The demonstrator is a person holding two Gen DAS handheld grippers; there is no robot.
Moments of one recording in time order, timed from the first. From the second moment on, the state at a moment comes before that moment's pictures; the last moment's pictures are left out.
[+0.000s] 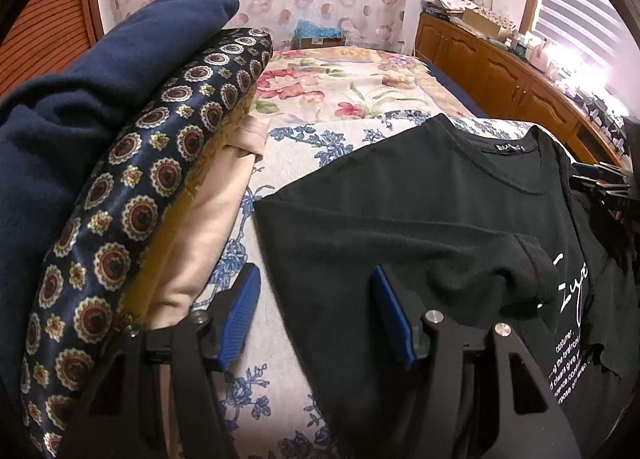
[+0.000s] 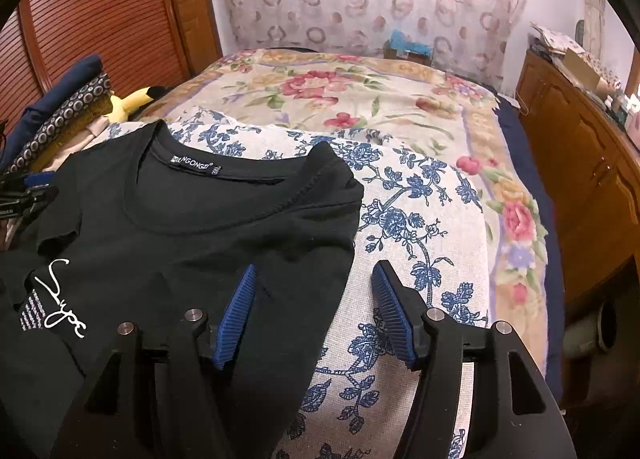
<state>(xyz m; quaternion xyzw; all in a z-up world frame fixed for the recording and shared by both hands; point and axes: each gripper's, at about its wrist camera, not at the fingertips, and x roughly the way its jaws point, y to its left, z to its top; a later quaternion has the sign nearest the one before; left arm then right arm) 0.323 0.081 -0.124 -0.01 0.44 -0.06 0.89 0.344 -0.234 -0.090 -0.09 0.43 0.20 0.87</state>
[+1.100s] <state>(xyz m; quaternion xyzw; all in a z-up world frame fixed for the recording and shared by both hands) 0.194 0.056 -0.006 -0.01 0.30 -0.15 0.94 0.255 -0.219 -0.010 -0.06 0.36 0.27 0.89</state>
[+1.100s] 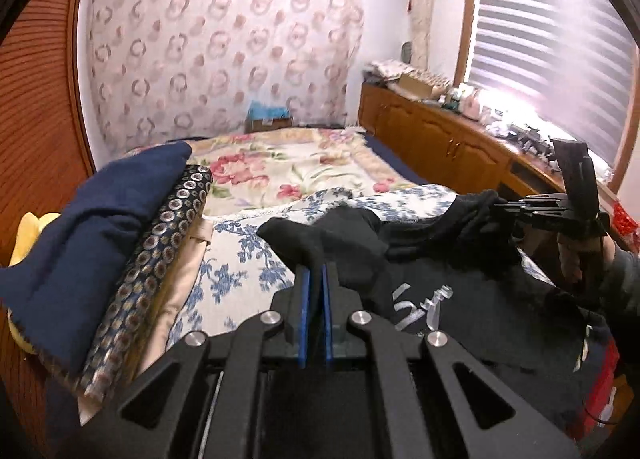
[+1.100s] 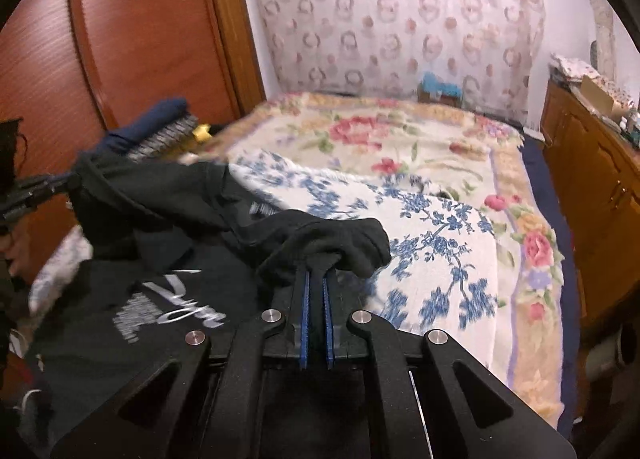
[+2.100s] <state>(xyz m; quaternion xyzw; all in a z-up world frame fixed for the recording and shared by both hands) -0.037 0.086 -0.053 -0.05 0.34 -0.10 0.93 -0.010 -0.267 -0.025 -0.03 0.42 0.26 0.87</state>
